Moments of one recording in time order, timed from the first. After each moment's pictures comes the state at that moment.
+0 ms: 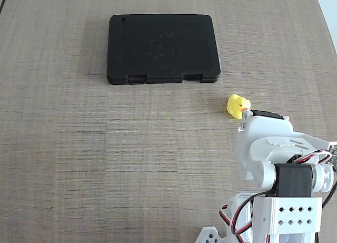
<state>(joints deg) 1.2 179.6 168.0 64.8 2.3</state>
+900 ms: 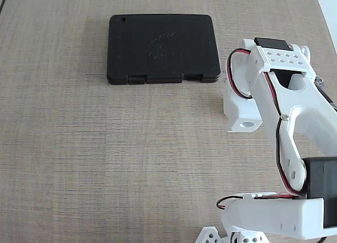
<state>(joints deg) -2.5 99.9 127.0 64.4 2.3</state>
